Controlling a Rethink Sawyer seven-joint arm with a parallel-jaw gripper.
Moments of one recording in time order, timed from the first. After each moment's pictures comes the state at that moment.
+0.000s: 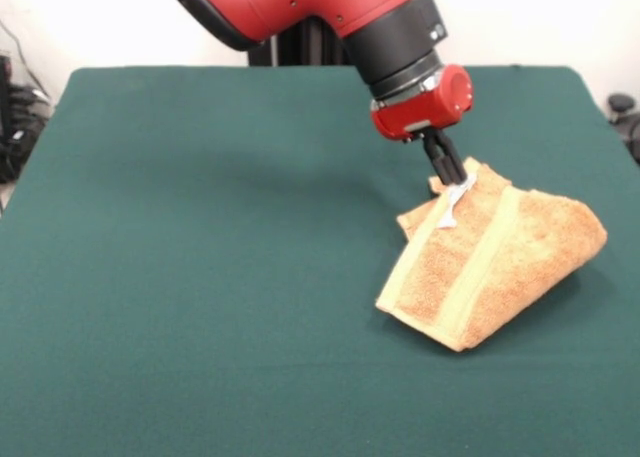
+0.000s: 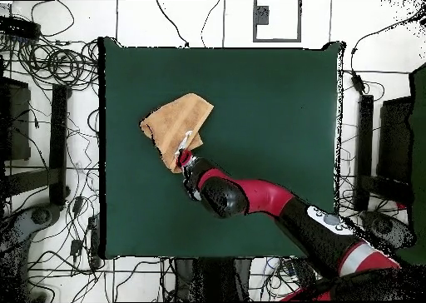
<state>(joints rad) -0.77 -0.32 0.66 1.96 -0.45 -0.07 2.31</state>
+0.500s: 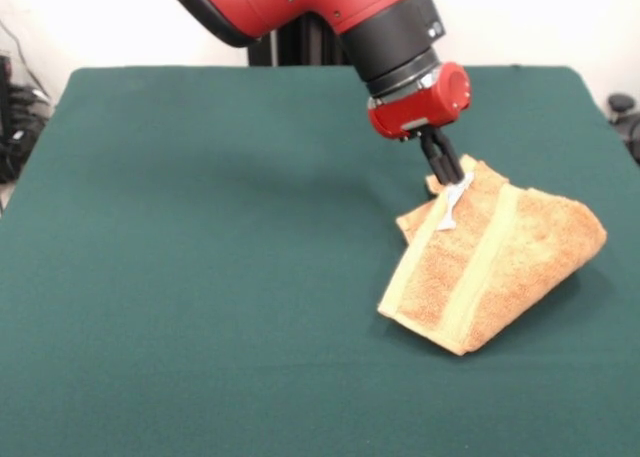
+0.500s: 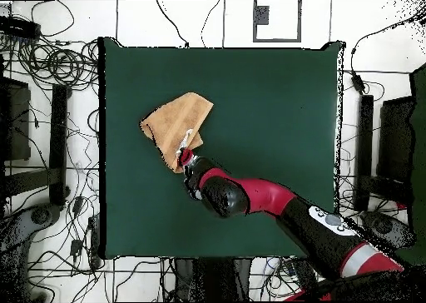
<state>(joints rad) -0.77 -0.33 0.66 1.96 -0.45 -0.06 2.31</state>
